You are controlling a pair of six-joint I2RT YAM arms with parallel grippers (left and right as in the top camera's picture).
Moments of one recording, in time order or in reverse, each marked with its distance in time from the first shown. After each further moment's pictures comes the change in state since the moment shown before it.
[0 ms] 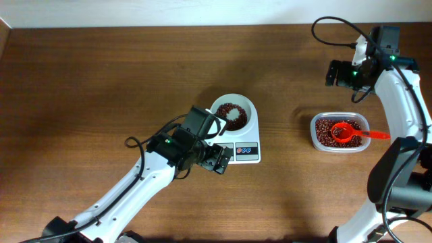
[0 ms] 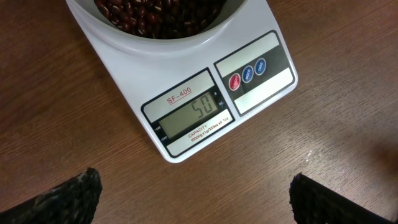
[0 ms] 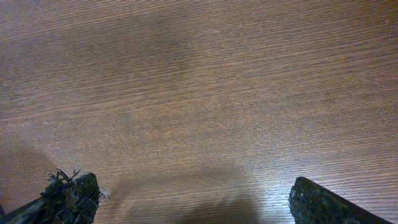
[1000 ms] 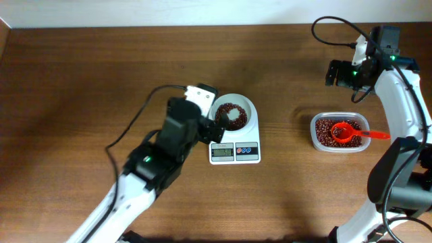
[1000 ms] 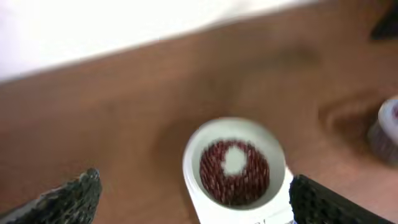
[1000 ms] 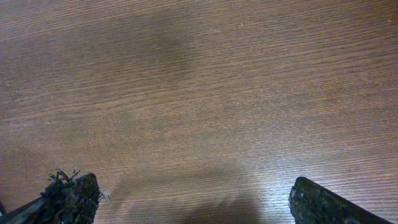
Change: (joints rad) left arm -0.001 -0.232 -0.012 0.365 -0.321 0.034; right arm 0.000 0.000 0.000 0.000 -0.004 0.000
